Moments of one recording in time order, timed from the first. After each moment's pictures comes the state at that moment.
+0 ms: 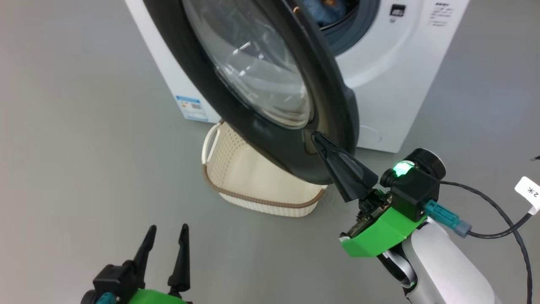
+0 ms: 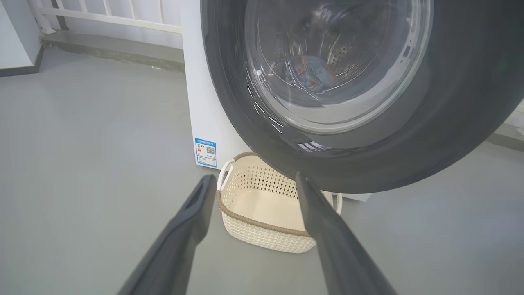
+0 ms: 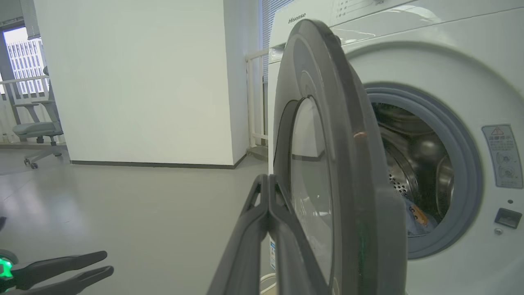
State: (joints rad) left arm -0.03 0.04 -0.18 0.18 -0.32 -0.01 -0.26; right arm -0.42 -0.17 0.44 0.08 0.27 0.13 -0.26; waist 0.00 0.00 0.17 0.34
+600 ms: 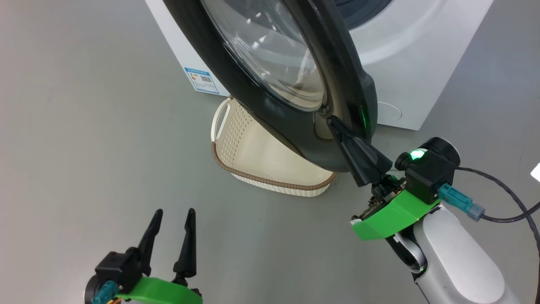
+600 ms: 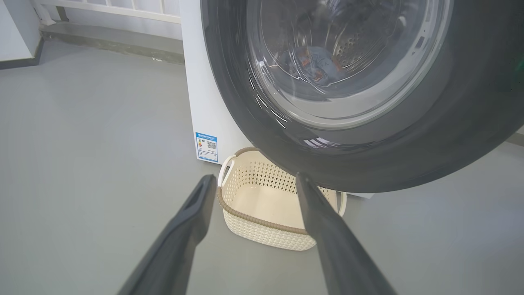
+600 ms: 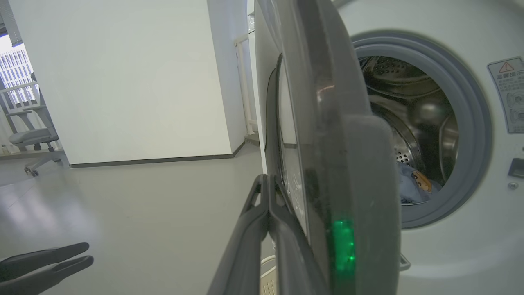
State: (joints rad) left arm -0.07 0.04 -0.22 0.14 -0.35 0.01 -0.26; right arm -0.46 -0.19 0.41 0.13 0.29 0.13 -0.26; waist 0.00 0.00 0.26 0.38
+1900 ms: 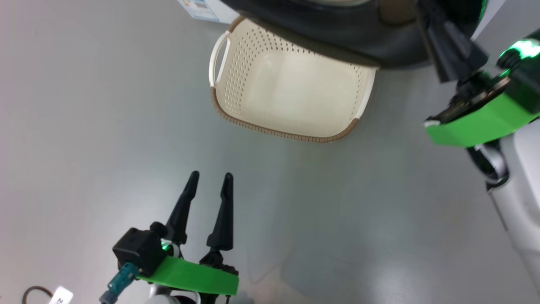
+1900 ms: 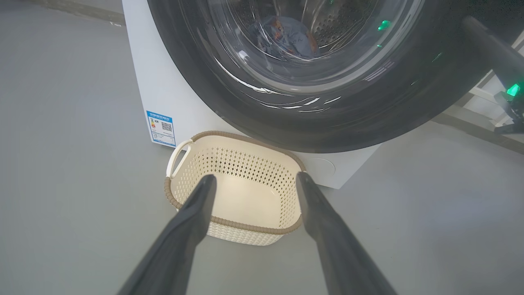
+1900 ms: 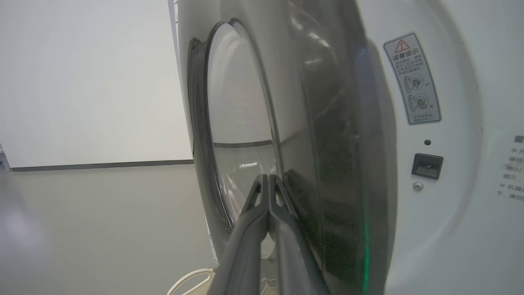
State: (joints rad) left arm -0.15 0.04 -0.38 -0.04 -0.47 0.09 -0.26; right arm -0.74 -0.39 0.31 0.12 0.32 0.13 -0.26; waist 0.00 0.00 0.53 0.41
